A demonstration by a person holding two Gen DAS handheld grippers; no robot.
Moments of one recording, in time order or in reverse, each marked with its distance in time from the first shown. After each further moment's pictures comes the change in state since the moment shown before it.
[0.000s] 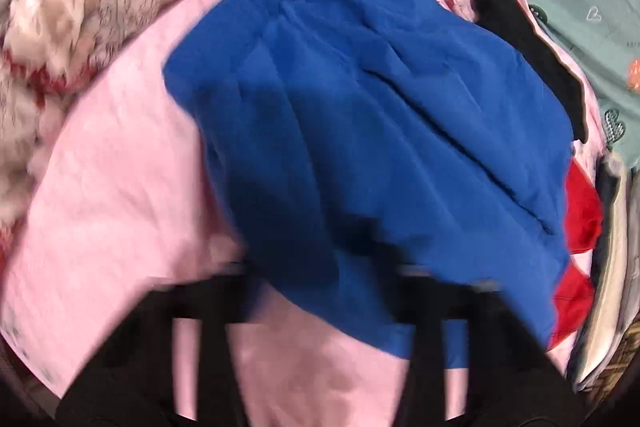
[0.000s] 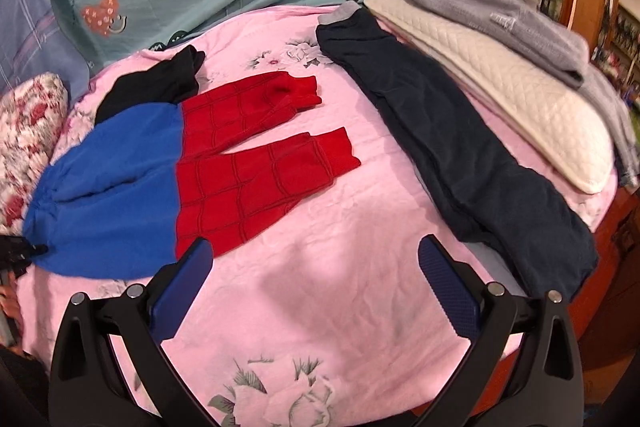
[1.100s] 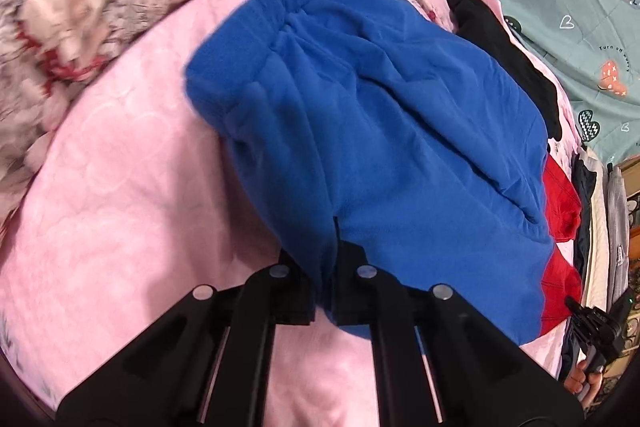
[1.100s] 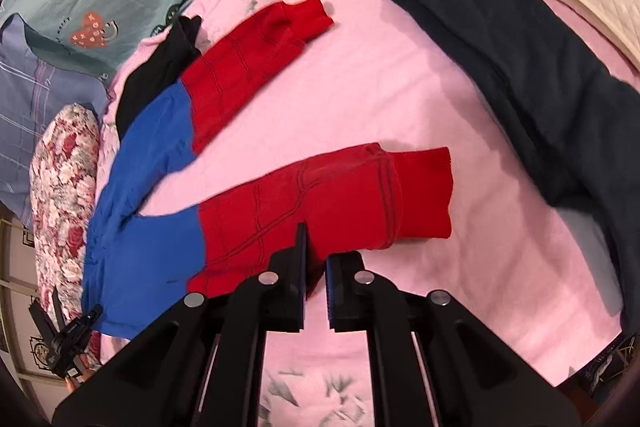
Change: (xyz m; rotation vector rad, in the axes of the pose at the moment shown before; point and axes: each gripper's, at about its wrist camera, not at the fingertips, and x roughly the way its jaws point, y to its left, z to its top) left arm -0.020 0.019 -0.022 0.019 -0.088 -0.051; right arm 0.060 -0.013 0.004 0.190 0.287 0.282
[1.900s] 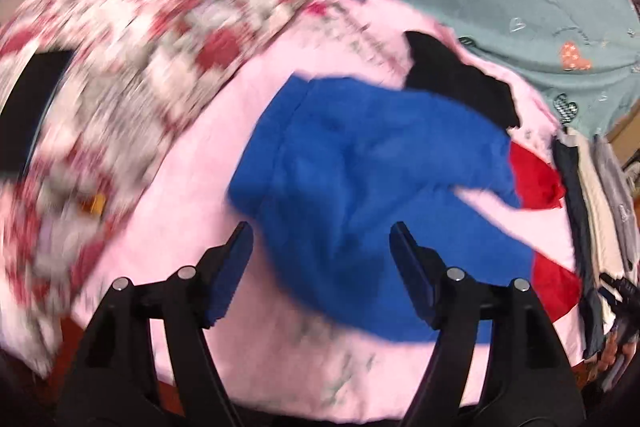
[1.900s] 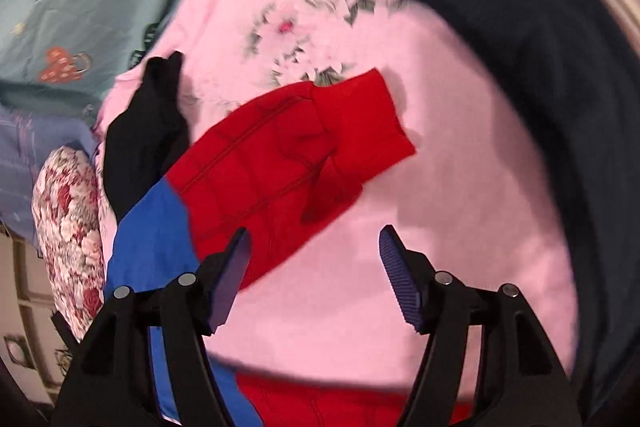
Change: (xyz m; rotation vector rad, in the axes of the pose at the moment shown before) left arm -0.111 -0.009 -0.028 0.173 -0.176 0.029; right arm 0.079 0.019 0.174 0.035 0.122 0.056
